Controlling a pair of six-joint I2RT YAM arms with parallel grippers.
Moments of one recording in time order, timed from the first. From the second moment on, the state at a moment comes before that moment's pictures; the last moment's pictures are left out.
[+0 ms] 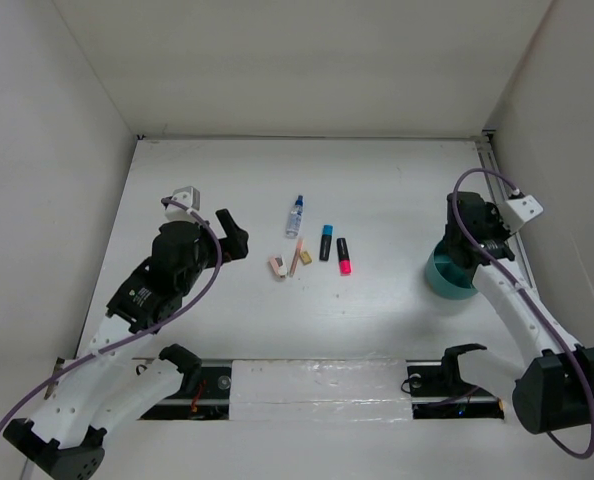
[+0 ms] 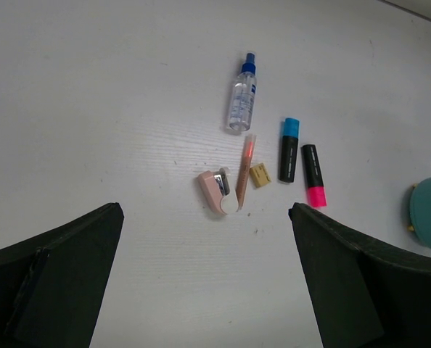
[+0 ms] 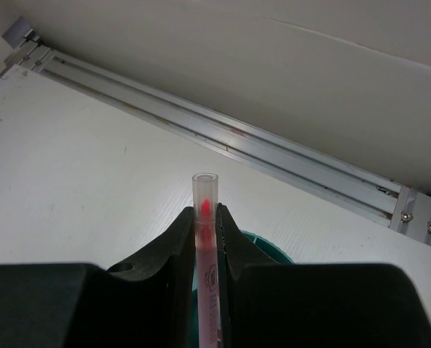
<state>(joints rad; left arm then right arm) -0.55 0.72 0.89 -0.62 -0.29 -0.57 0.15 1.08 0.81 -0.39 1.13 0.72</state>
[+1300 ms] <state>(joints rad) -0.55 0.70 0.89 -0.61 -0.28 -0.56 0.19 1.22 0.94 -0.73 1.23 1.04</state>
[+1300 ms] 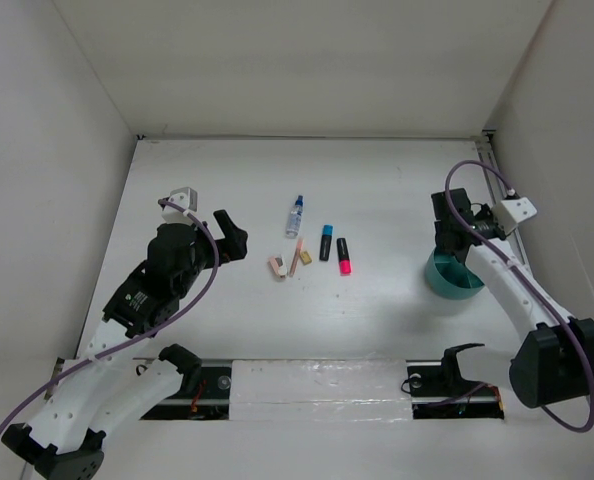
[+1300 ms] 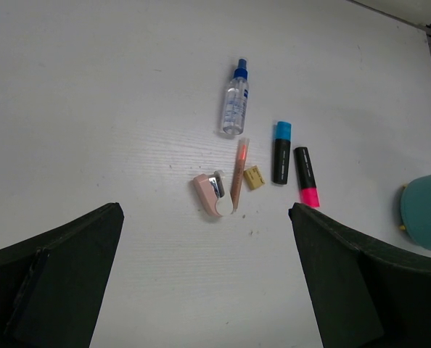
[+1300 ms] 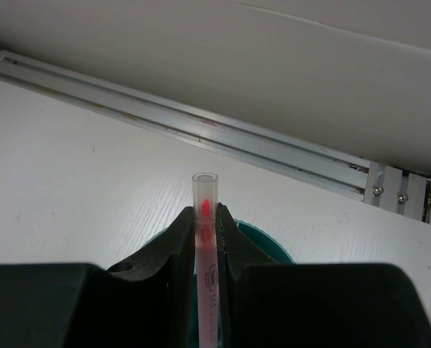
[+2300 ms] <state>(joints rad) -0.55 0.69 0.89 -0.62 -0.32 -0.57 0.45 1.11 0.99 -0.59 1.13 0.80</state>
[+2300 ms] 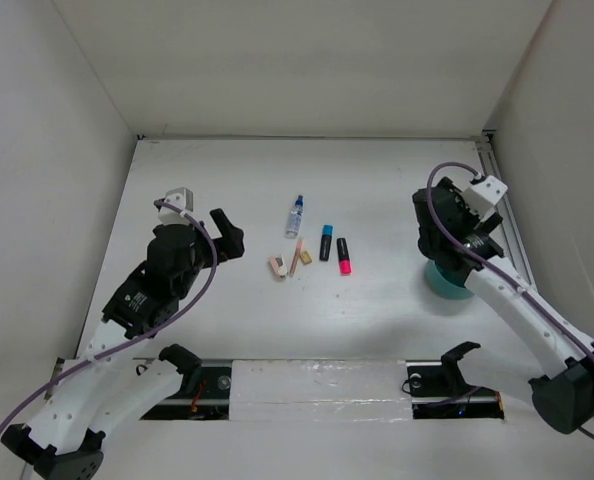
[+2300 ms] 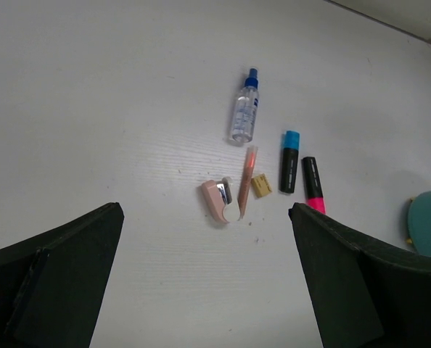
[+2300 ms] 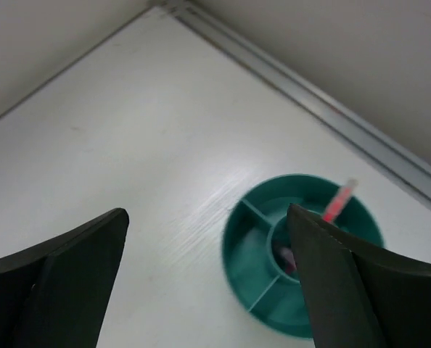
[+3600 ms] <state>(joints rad) -0.51 0.76 0.89 -0.66 -0.44 -0.63 0.87 2.10 1.55 -0.42 0.50 0.81</state>
